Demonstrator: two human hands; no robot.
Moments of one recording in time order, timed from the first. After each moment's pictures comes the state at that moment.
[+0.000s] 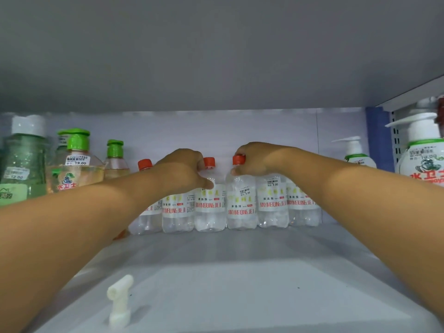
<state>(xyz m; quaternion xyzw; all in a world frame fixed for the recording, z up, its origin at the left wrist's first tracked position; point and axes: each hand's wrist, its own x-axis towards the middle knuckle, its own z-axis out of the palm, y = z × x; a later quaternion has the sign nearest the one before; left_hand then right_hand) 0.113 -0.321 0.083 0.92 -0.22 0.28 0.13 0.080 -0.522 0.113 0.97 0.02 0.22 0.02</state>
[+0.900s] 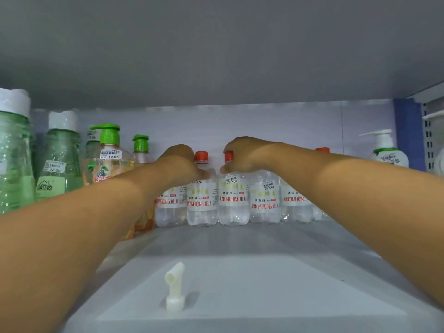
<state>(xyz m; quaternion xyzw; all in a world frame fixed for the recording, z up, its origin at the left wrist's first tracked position) 0.129 -0.278 0.085 0.94 -0.13 0.27 0.14 0.098 -0.450 0.111 0.97 0.07 0.23 0.05</state>
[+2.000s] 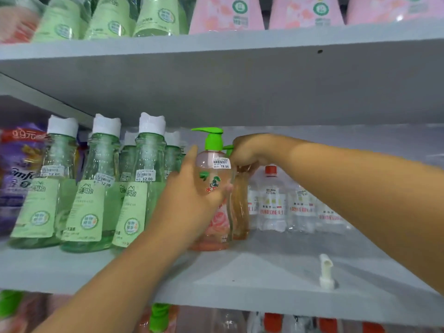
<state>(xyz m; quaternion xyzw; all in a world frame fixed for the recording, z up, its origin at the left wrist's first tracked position) 0.001 -0.118 0.020 0.80 -0.16 0.39 0.42 0.066 -0.266 0.139 0.97 0.08 0.15 -0.18</state>
